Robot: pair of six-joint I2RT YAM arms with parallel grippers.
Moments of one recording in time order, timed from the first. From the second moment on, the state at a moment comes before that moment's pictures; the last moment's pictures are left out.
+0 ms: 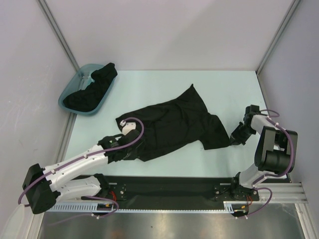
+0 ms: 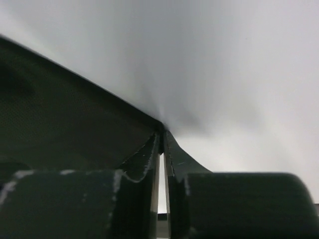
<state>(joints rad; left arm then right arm) -0.89 1.04 0.74 -0.87 -0.36 -0.84 -0.23 1.59 0.87 -0.70 -0.12 0.52</state>
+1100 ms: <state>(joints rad) -0.85 1.01 1.57 -0.99 -0.73 -0.44 -0.21 1.32 2.26 -1.10 0.02 0.49</state>
